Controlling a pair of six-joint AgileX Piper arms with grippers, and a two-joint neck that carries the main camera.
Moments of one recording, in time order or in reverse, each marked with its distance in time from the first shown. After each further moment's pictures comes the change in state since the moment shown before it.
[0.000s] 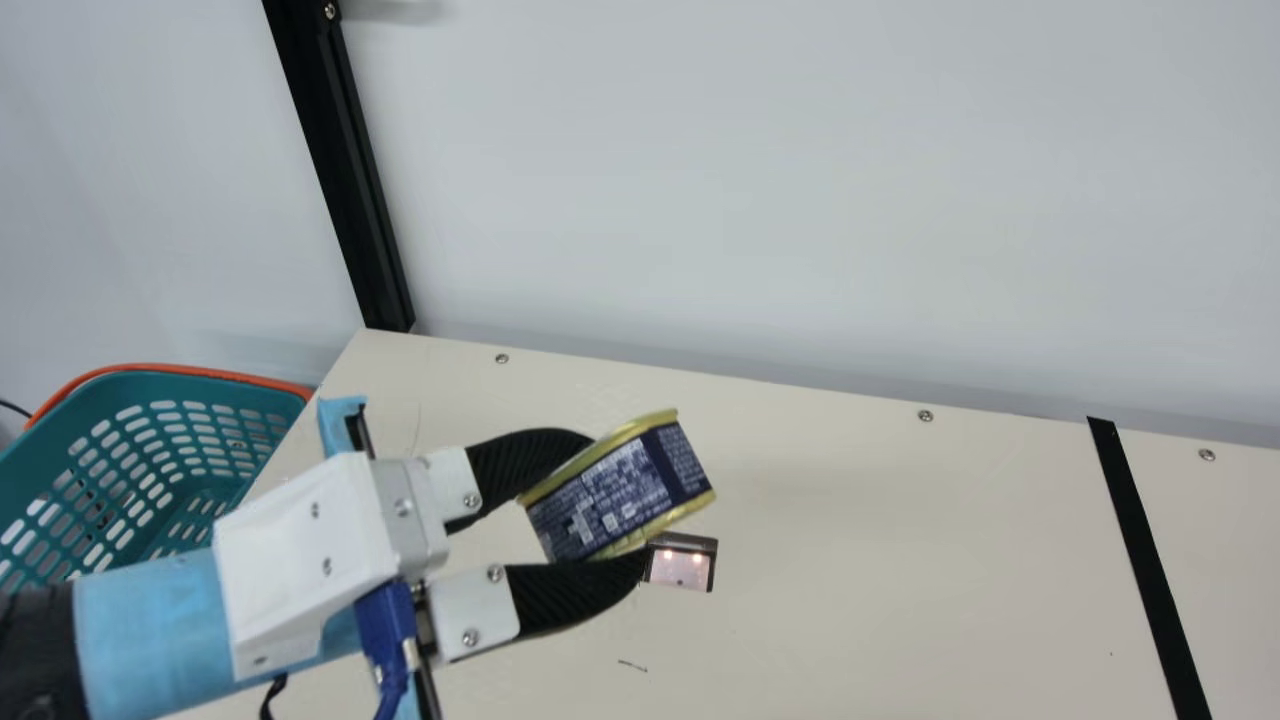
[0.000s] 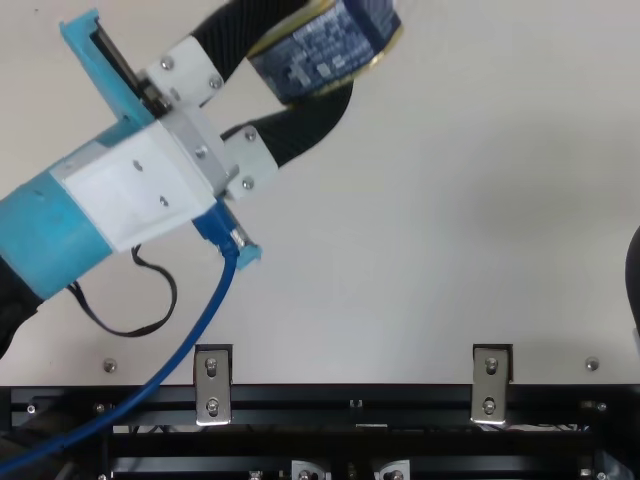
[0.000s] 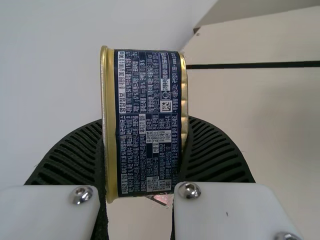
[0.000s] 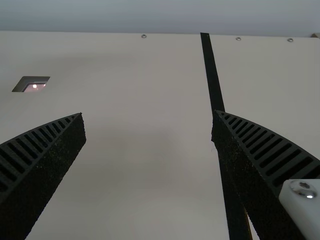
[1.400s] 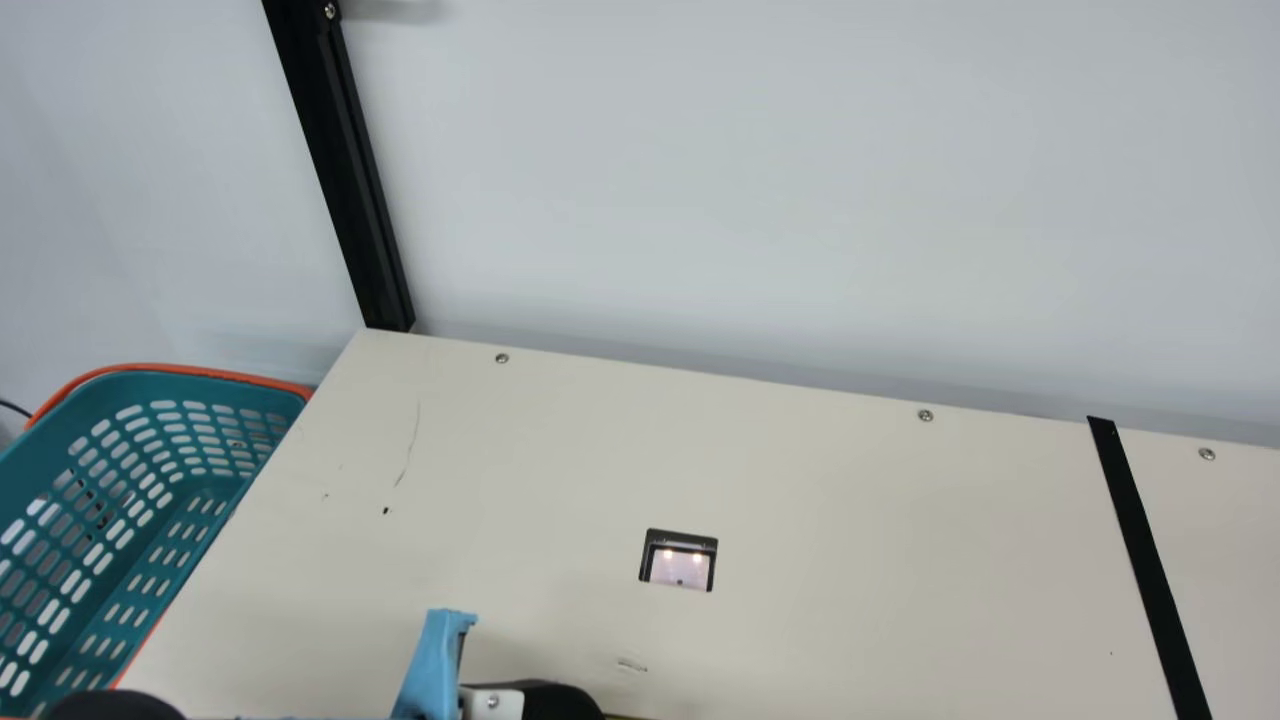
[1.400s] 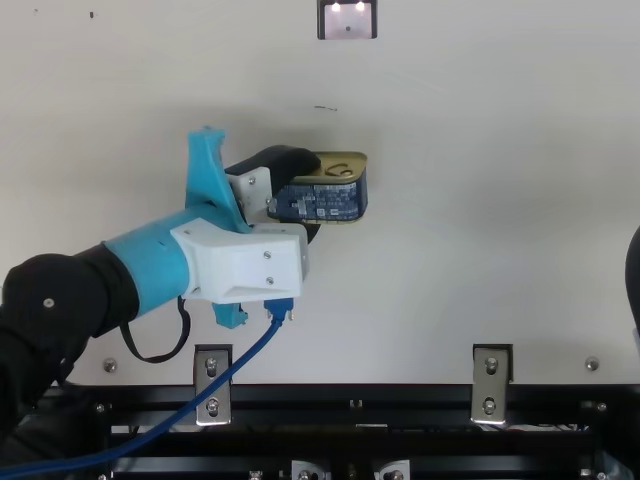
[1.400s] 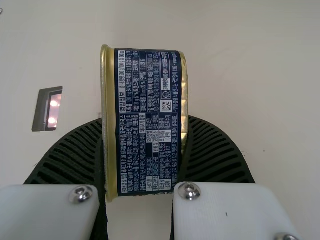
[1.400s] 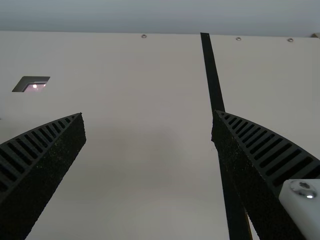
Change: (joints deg) left arm -11.1 11.8 9.9 17.1 10.5 5.9; right arm 0.0 0.0 0.0 0.0 0.0 0.0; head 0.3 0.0
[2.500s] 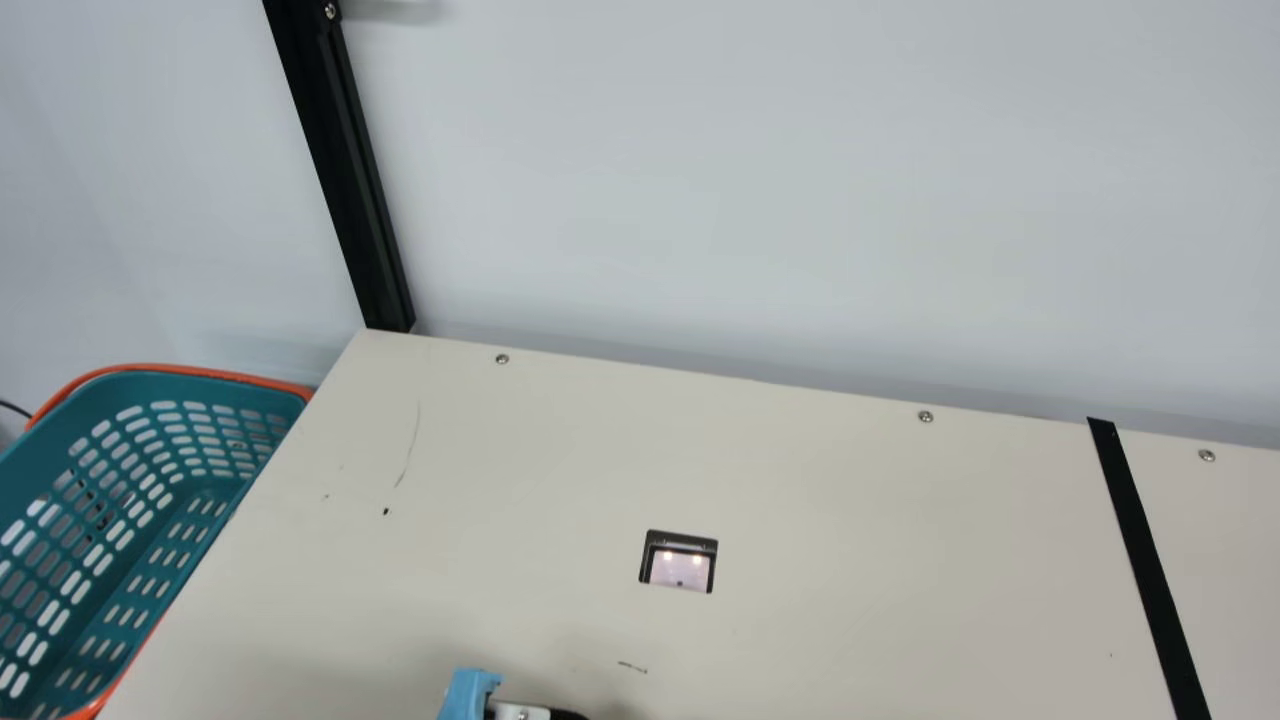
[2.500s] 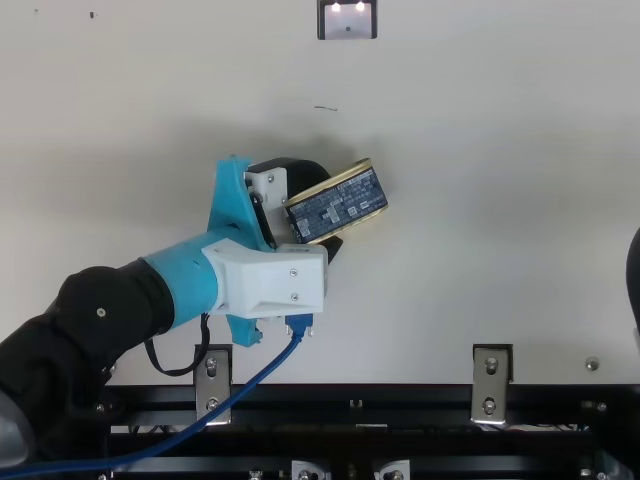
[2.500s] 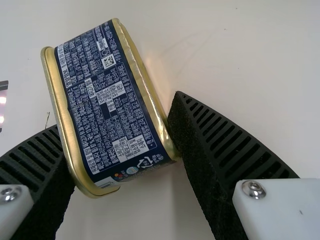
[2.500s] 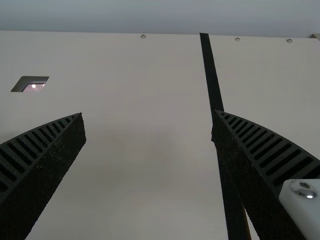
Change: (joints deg) left arm -7.5 5.3 2.7 0.2 4.4 -4.4; right arm 0.0 0.0 0.0 -0.2 -0.1 0.0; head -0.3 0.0
